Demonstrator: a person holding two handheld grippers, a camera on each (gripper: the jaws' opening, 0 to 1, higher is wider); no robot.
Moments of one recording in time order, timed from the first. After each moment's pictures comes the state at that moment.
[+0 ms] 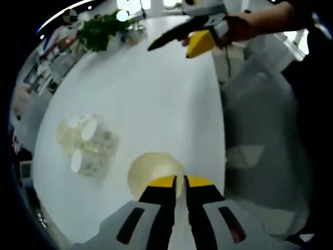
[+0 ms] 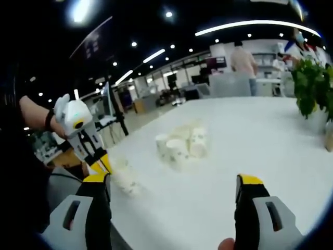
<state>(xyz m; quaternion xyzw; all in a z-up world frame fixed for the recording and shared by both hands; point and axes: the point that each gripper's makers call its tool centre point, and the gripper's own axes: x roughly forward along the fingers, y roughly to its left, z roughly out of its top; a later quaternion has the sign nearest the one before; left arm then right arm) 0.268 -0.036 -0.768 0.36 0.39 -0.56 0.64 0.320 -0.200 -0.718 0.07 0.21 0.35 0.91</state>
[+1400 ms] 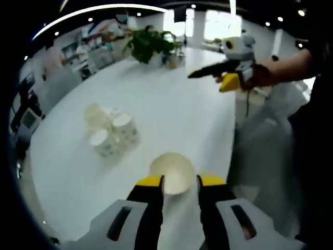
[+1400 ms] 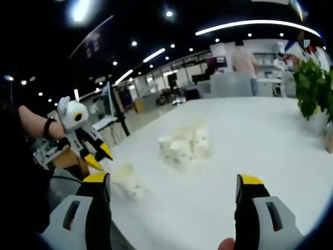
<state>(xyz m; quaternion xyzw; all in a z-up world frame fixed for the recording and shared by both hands) 0.282 -0.007 -0.726 0.17 0.33 -0.50 0.78 0.317 -0.187 -0.710 0.06 0.21 0.35 0.91</state>
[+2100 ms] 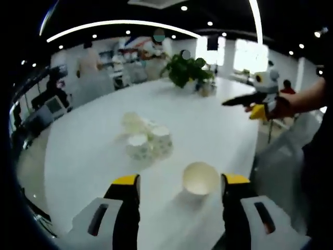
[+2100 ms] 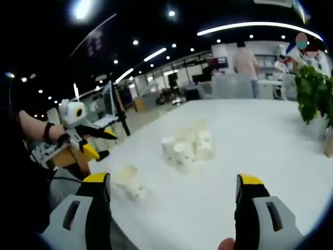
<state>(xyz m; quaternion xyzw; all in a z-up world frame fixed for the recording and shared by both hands) 0.309 0.037 -0.703 0.10 0.26 -0.42 0.87 0.311 -0.179 -0.702 0.05 0.21 0.35 0.91</state>
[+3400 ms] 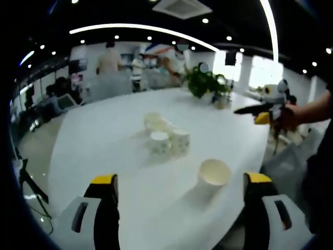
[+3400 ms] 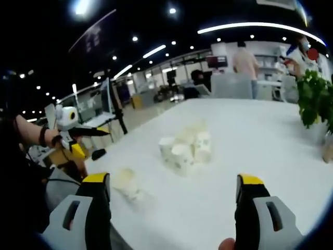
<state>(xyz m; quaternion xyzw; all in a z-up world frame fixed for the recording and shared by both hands) 0.311 0.079 -0.704 0.04 0.24 -0.37 0.90 0.332 -0.174 -0.701 0.03 0.23 0.34 0.91</state>
